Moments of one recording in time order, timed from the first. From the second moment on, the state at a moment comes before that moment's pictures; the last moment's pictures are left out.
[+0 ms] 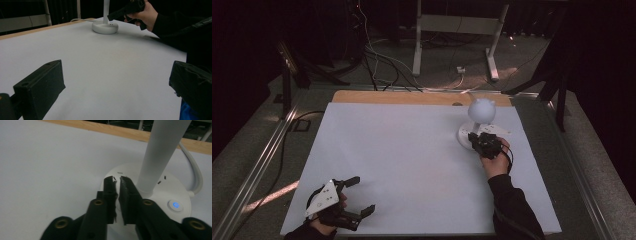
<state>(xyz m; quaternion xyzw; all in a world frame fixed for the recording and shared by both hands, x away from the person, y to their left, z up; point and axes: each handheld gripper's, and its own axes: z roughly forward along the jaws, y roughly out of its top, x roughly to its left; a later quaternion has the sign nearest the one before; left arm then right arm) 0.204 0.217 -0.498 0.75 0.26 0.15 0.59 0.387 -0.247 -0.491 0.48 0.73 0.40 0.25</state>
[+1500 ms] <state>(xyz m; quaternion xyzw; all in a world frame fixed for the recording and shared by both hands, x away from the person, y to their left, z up) 0.204 0.218 -0.497 0.75 0.27 0.16 0.59 0.341 -0.262 -0.473 0.43 0.77 0.45 0.16</state>
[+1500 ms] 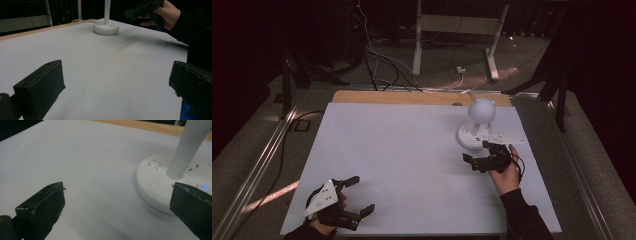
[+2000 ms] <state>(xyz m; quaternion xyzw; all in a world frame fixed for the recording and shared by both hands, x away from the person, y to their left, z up) 0.203 0.217 -0.497 0.75 0.26 0.16 0.59 0.304 -0.272 -0.483 0.41 0.78 0.45 0.16</state>
